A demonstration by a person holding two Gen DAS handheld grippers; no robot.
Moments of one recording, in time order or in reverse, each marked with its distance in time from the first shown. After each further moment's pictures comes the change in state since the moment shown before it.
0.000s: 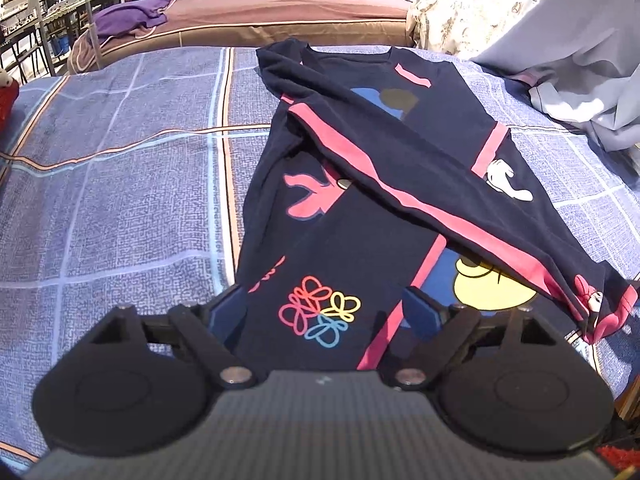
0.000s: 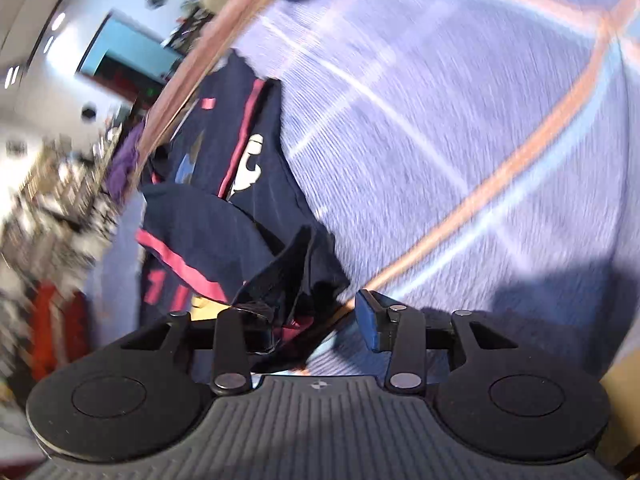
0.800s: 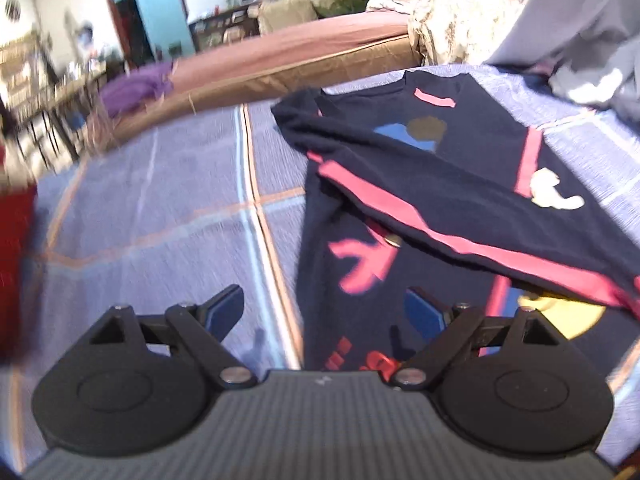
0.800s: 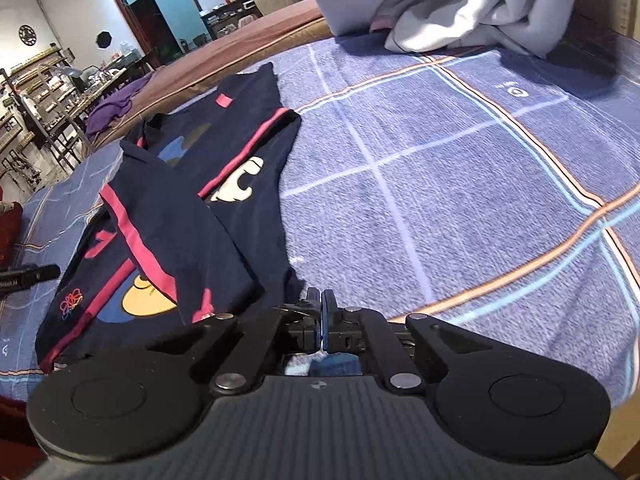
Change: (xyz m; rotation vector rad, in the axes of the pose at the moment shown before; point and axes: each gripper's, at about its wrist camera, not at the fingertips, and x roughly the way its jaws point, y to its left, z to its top) left arm 0.017 -0.003 0.039 0.230 -0.111 0.184; right arm -0.006 -0.001 0.002 -0.195 -0.019 -0.156
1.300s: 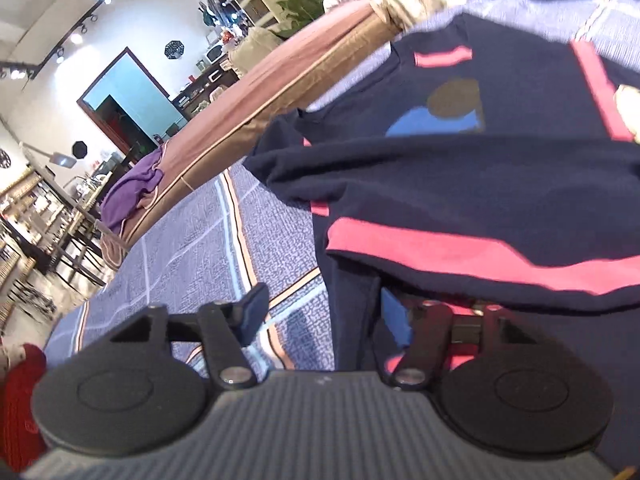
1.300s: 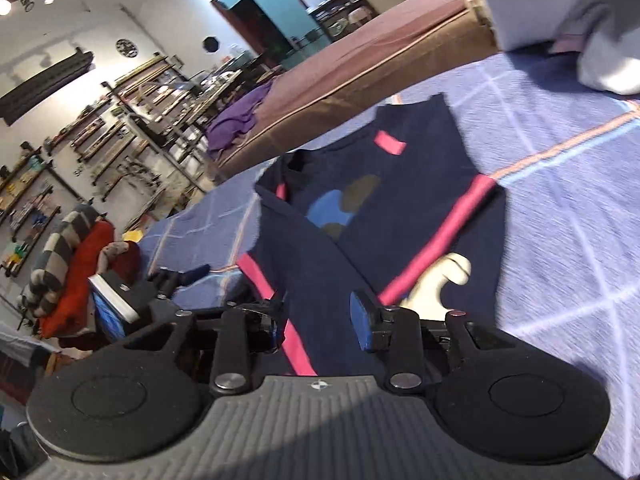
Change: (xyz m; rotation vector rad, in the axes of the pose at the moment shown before) left arm 0.124 -0.034 0.041 0.366 -0.058 0.175; right arm 0.101 0.136 0.143 -0.078 0.056 0.490
